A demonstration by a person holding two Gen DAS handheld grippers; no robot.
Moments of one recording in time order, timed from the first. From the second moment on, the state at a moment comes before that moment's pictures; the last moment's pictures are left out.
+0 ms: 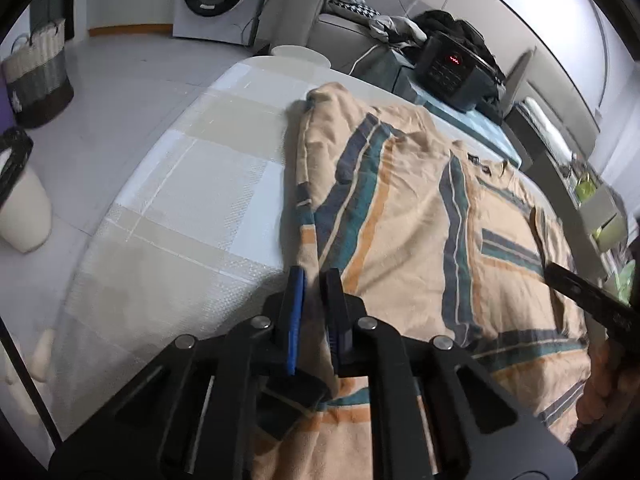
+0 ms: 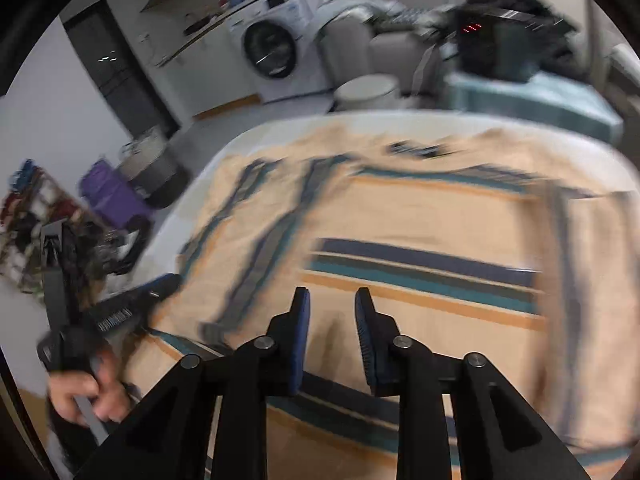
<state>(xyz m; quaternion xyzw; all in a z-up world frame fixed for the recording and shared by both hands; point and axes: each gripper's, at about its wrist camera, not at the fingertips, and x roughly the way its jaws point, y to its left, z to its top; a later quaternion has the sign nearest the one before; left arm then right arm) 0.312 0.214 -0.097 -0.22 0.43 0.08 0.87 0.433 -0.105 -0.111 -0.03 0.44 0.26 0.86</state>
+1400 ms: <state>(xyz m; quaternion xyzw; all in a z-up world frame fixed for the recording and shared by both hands) 0.056 0.149 -0.059 -0.11 0.45 0.01 0.89 0.189 -0.354 -0.087 0.01 0.40 0.14 0.91</state>
